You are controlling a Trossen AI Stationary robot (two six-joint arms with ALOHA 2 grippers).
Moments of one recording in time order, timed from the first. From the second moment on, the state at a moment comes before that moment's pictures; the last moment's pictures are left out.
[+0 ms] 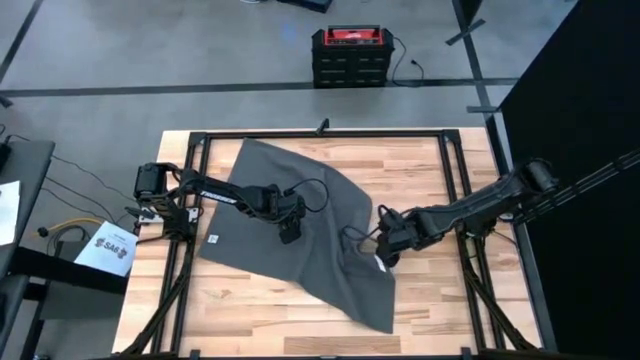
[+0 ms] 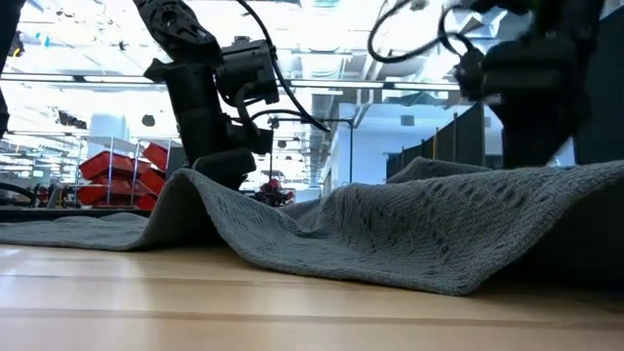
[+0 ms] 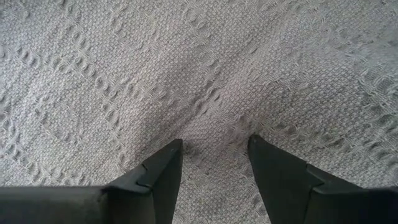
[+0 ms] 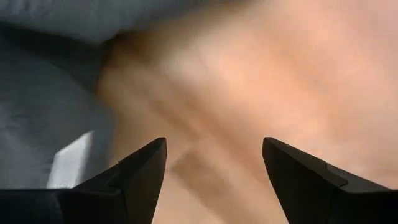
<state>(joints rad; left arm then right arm) 0.05 1.75 0.92 -0.48 -0.25 -0.37 0.32 1.43 0.85 -0.78 0.20 1.10</state>
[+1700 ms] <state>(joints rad) 0.02 1.75 0.92 -0.45 -0.24 -0.42 0.41 1.55 1.15 -0.70 0.64 0.56</state>
